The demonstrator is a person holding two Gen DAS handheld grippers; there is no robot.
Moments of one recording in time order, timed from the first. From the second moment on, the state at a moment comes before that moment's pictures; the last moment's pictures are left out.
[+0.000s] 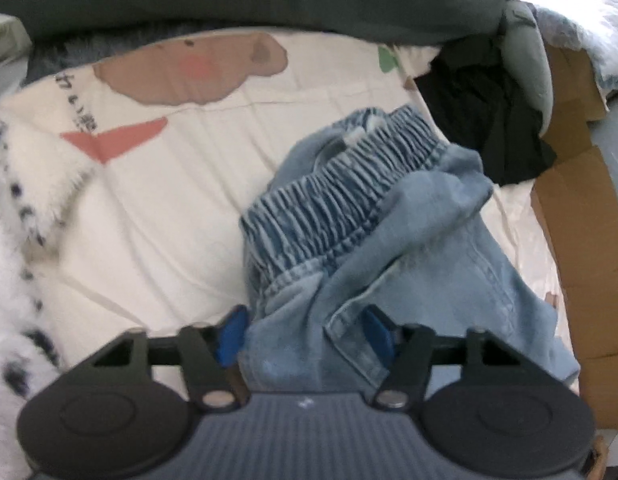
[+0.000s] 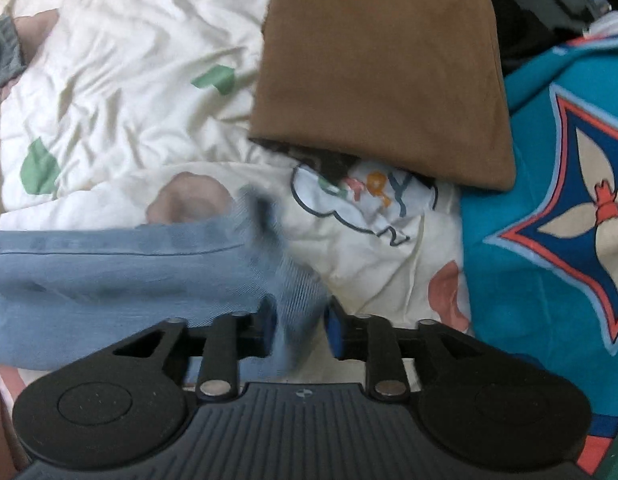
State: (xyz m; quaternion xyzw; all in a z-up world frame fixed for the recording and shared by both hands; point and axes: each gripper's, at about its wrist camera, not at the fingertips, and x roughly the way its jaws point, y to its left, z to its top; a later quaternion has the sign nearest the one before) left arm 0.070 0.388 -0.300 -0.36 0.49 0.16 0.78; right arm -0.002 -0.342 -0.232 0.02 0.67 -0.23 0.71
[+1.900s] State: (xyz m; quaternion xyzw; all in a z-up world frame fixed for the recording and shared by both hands) left arm 0.346 0.338 -0.257 -0.33 0.47 -0.01 0.82; right arm 0.066 -0.156 -0.235 0.08 0.55 0.05 0.83
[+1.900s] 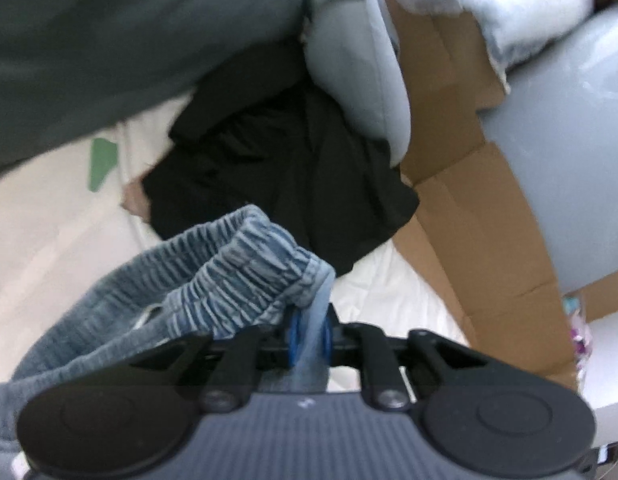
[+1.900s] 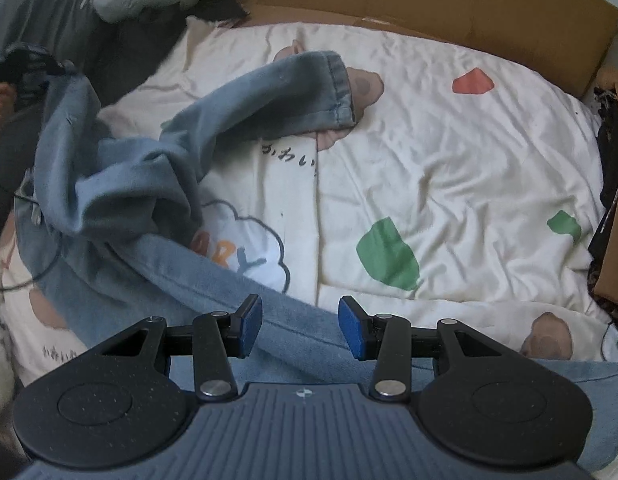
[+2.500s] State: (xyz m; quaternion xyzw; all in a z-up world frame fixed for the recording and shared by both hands) left arm 0.315 0.300 -0.246 -0.29 0.46 -0.01 0.84; right arm 0.099 -0.146 -0.232 0.09 0.52 0.06 0.85
